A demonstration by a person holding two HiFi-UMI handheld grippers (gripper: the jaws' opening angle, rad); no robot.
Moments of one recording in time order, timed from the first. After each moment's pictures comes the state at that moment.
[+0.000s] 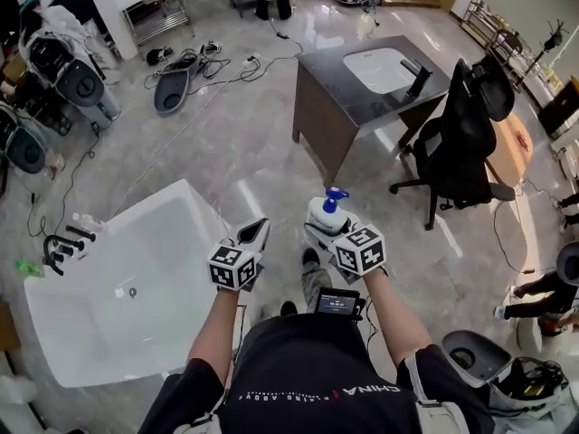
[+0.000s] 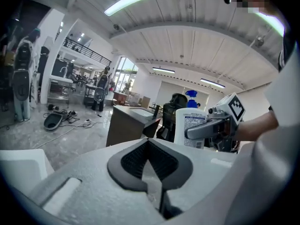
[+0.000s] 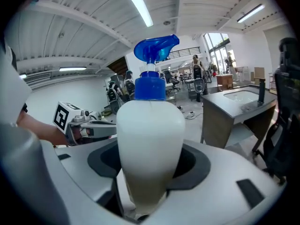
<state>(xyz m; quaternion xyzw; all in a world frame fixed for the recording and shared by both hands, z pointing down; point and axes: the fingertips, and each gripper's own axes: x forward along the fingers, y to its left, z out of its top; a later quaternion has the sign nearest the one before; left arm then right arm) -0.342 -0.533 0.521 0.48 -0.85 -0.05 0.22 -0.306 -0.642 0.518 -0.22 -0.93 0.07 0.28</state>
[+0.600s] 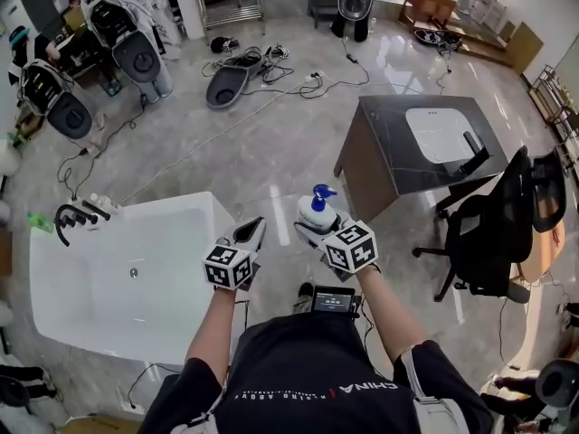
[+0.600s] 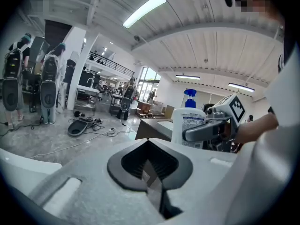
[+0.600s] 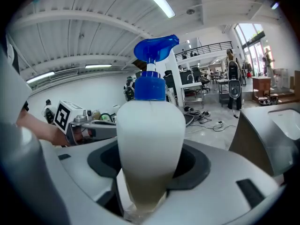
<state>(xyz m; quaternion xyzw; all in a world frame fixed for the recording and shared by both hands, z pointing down) -0.504 -0.522 0.501 0.33 -0.92 -0.07 0.20 -0.505 -0.621 0.500 -0.39 -0.88 0.03 0.26</state>
